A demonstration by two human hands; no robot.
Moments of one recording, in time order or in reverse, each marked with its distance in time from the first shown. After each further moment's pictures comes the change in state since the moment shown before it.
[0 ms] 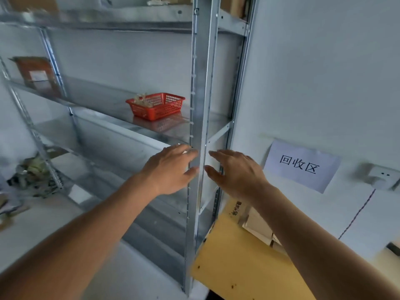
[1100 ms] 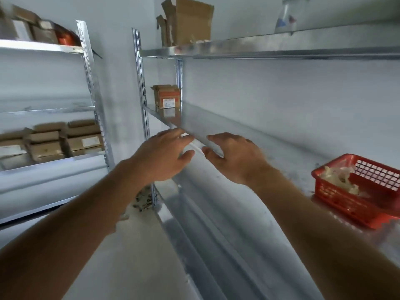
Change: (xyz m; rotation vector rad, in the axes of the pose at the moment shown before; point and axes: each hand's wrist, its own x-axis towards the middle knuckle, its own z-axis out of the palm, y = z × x) left_hand 0.021 -0.631 -0.140 0.240 0.163 -0.376; right_hand 0.519 -0.449 0.137 0.222 0.091 -0.419
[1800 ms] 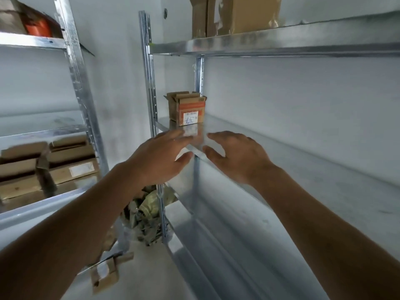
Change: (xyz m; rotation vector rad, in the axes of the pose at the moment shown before) left_hand 0.243 -0.384 0.114 -0.031 0.013 0.075; right_hand 0.406 -0.050 0.214 -0.044 0.028 -0.046
